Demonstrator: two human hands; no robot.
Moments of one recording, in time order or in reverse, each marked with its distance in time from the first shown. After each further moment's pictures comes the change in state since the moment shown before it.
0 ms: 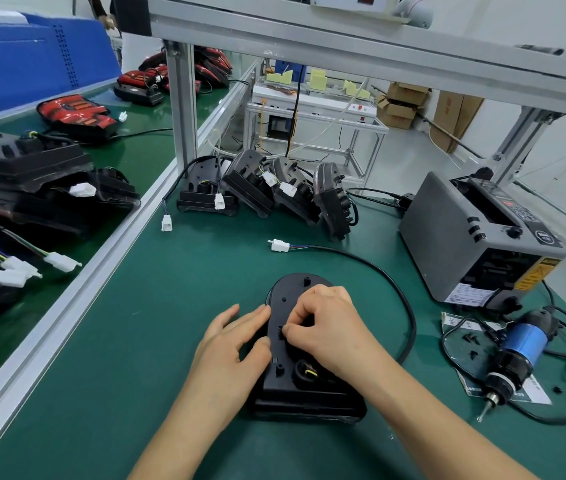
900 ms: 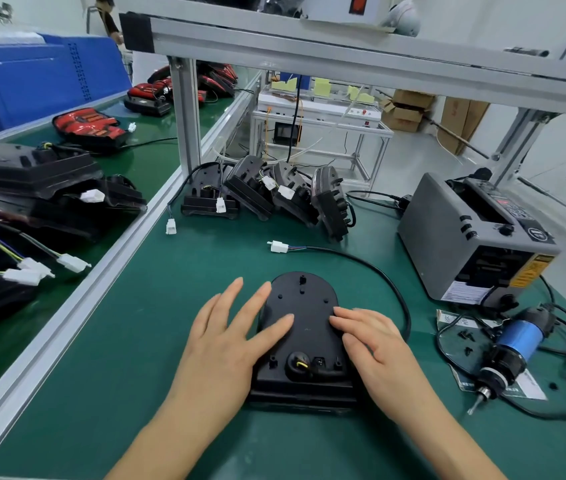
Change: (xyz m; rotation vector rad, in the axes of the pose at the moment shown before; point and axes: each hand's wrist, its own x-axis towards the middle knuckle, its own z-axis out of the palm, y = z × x) left_hand -0.012 0.026 -0.011 0.948 0.042 0.435; right_hand -0.054 0.062 -0.013 0.045 0.225 -0.115
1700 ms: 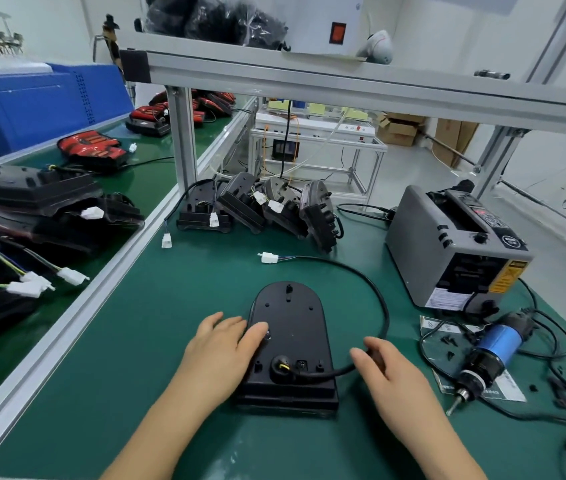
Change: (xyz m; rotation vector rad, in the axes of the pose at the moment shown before) left_hand 0.019 -0.001 0.017 -0.515 -0.323 -0.473; right_hand -0.028 0.015 -0.017 -0.013 -0.019 0.468
